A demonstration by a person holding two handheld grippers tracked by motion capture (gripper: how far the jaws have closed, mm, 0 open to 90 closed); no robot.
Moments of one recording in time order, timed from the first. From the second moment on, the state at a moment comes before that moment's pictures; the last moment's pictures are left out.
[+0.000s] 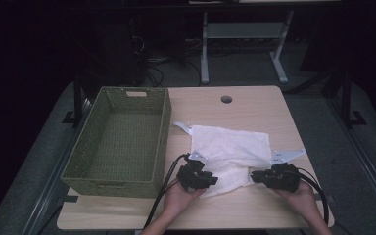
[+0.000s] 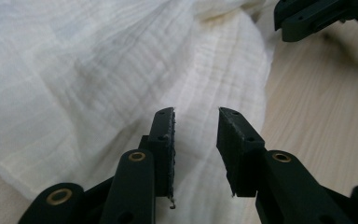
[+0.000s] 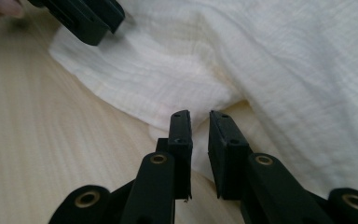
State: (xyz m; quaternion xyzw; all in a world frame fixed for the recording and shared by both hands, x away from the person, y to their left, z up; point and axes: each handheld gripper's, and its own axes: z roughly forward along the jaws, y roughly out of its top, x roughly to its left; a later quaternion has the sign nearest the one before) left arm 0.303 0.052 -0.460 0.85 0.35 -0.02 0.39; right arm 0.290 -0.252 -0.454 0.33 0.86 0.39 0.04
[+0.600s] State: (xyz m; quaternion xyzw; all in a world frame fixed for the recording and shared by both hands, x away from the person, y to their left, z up) left arm 0.301 0.065 -0.463 0.85 0.37 0.00 0.37; right arm 0.287 -0.279 -0.466 0.36 0.86 0.35 0.05
